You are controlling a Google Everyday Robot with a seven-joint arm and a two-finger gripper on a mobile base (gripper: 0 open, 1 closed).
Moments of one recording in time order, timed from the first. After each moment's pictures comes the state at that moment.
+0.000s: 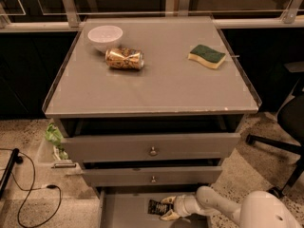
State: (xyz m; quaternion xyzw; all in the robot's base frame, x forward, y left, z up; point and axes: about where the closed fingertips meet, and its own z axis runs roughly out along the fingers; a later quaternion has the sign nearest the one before) arm 0.494 -0.093 0.110 -0.61 0.68 0.25 0.32
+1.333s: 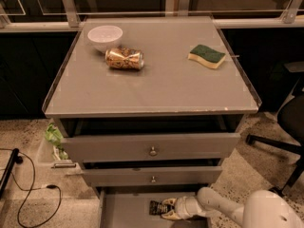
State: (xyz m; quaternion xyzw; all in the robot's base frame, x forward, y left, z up) arm 0.484 -0.096 0.117 -0.61 0.68 0.26 0.31
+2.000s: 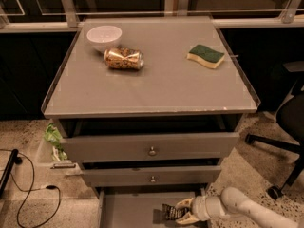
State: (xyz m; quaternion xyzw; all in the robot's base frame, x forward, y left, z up) arm 0.448 -0.146 0.225 -0.61 0.67 0.26 0.35
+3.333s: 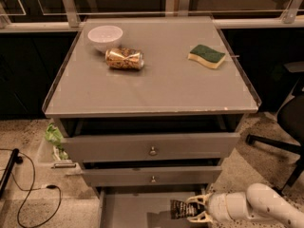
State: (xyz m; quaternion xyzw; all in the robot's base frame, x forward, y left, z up) arm 0.400 -0.176 0.397 -0.66 0.61 0.21 0.38
